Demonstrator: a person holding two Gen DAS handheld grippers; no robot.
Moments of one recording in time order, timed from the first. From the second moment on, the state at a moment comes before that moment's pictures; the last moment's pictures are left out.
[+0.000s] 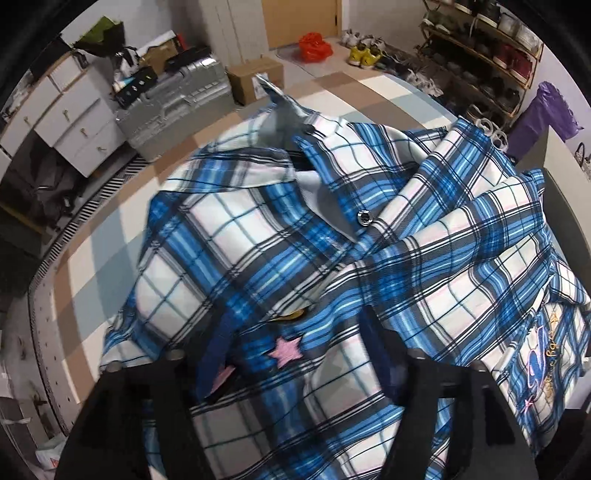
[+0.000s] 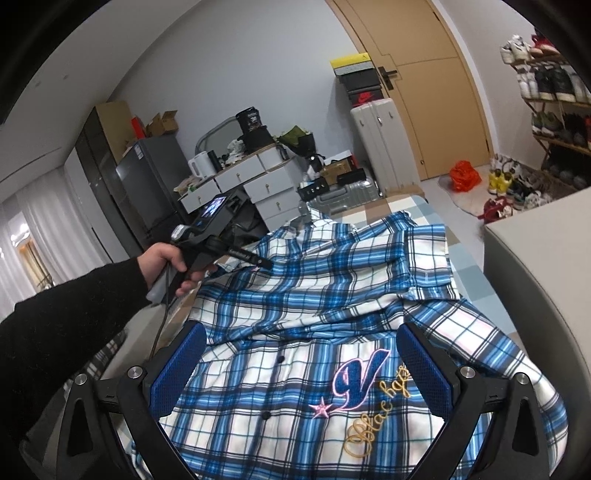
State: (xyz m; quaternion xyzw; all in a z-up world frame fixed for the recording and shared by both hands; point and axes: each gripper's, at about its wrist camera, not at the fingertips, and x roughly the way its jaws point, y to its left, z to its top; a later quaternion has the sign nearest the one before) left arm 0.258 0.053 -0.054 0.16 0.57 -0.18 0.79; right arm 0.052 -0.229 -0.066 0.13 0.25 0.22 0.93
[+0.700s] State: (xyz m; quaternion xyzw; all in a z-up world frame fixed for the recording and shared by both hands) left arm 0.237 0.072 -0.042 0.18 0.55 -0.09 0.81; right arm 0.051 -0.223 -0.068 0.12 0.26 0.23 0.93
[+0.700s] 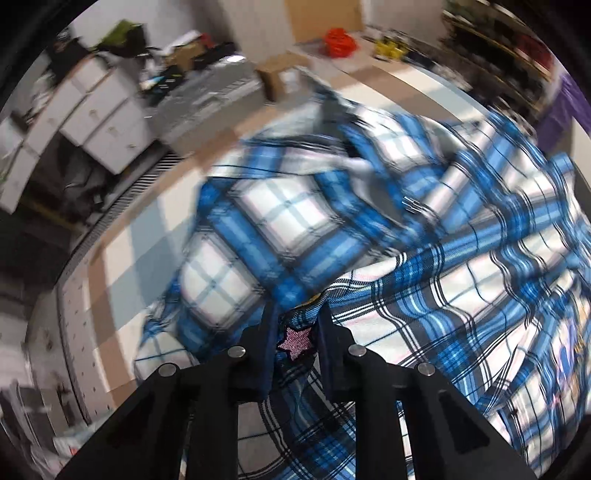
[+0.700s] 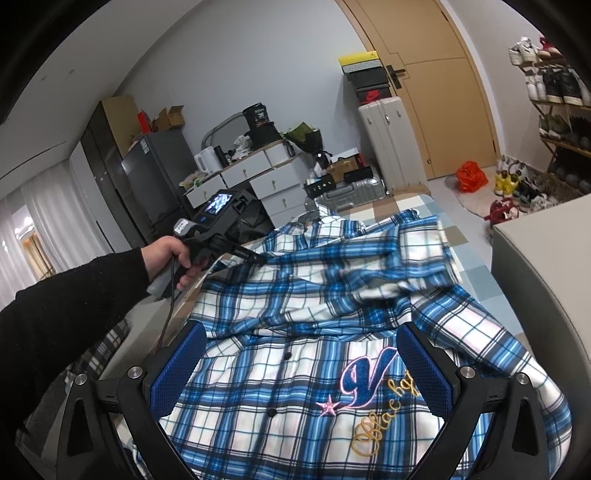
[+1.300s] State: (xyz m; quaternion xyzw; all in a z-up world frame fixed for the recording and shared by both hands) left arm 0.192 0.131 -0.014 -0.02 0.53 -0.10 0.84; right arm 0.058 -0.223 -0.071 0.13 0.27 0.24 0.92
